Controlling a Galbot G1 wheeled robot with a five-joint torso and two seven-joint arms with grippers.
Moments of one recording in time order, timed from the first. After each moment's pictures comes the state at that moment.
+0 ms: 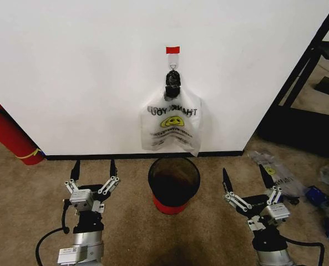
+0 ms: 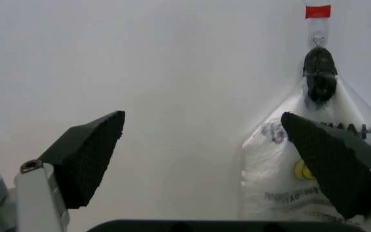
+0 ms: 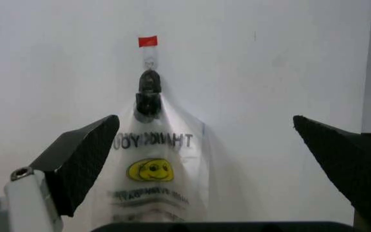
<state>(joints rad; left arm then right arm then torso) 1.73 -1.39 -0.41 -2.28 0.04 -0.38 -0.29 -1.88 1.48 0.58 2.32 0.17 0.49 -0.17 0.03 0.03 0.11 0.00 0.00</state>
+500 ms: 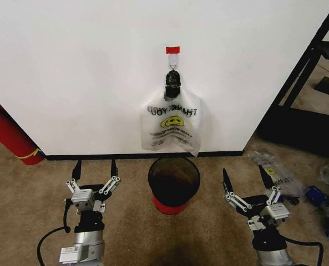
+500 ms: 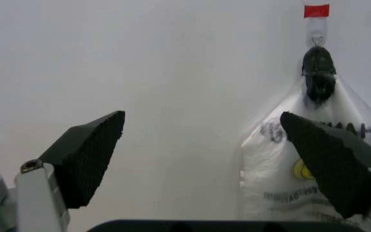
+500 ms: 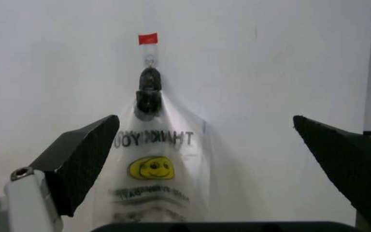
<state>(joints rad) 1.72 -1.39 -0.41 -2.27 0.04 -0.39 -0.28 -1.87 1.47 0.58 2.31 0.18 0.48 -0.18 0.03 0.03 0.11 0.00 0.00</state>
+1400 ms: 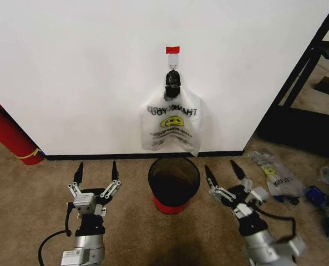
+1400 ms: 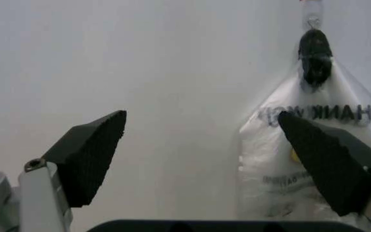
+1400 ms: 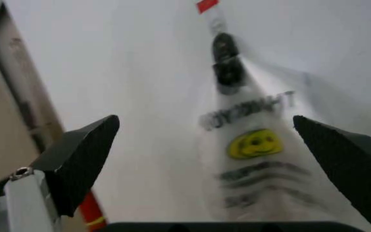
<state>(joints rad) 1.72 -1.37 -0.40 -2.23 0.05 -0.39 -0.28 -1.65 1.27 0.51 2.21 0.68 0.21 -0.41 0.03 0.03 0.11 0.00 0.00</state>
